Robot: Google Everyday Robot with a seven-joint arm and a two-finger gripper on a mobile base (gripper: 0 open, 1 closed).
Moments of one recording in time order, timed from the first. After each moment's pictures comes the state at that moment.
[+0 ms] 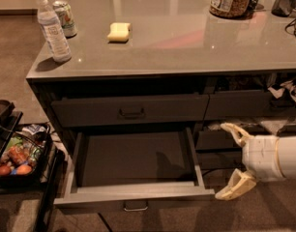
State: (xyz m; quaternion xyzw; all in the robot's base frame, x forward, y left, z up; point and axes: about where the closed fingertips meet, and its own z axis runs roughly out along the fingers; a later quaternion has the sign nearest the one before) arm 0.418 -0.193 0.746 -0.60 0.69 0.13 0.39
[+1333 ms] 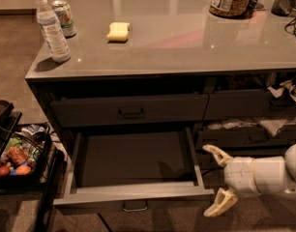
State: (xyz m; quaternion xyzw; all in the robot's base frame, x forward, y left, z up) arm 0.404 -0.173 0.653 -0.63 0.65 0.18 0.39
